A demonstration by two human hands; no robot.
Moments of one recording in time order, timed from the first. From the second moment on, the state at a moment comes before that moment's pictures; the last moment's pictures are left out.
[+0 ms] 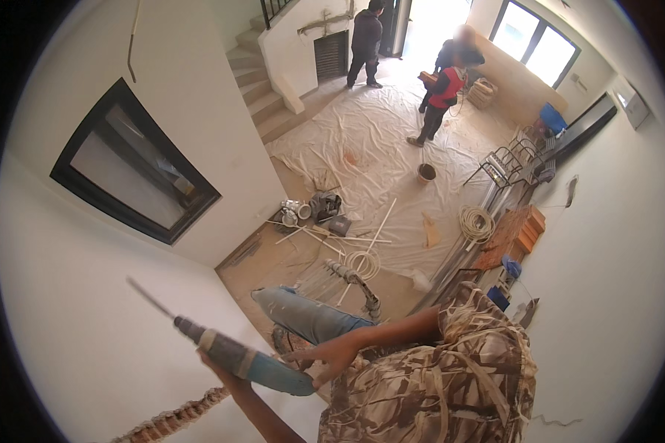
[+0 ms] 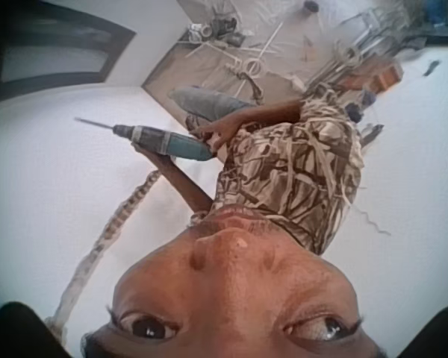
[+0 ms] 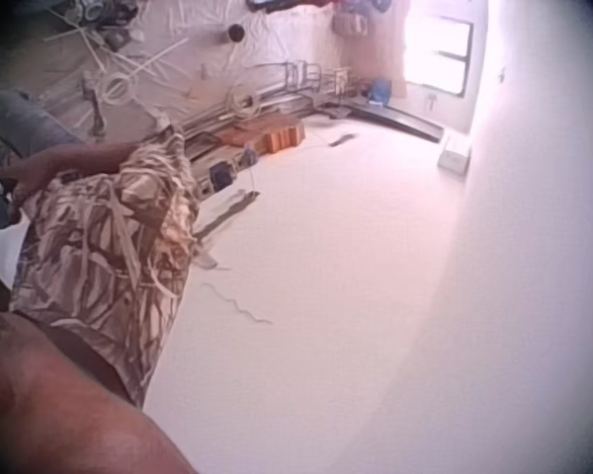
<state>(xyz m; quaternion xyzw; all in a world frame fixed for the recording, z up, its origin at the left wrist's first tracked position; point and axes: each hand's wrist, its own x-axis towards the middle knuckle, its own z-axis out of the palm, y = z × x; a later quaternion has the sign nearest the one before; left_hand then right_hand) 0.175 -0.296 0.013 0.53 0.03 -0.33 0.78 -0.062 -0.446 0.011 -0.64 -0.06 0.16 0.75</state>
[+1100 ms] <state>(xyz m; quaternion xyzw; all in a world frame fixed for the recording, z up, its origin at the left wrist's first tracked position) 0.078 -0.481 -0.093 0.56 -0.46 -0.63 0.28 -0.058 -0.504 -0.013 -0.97 -0.15 0.11 0.18</state>
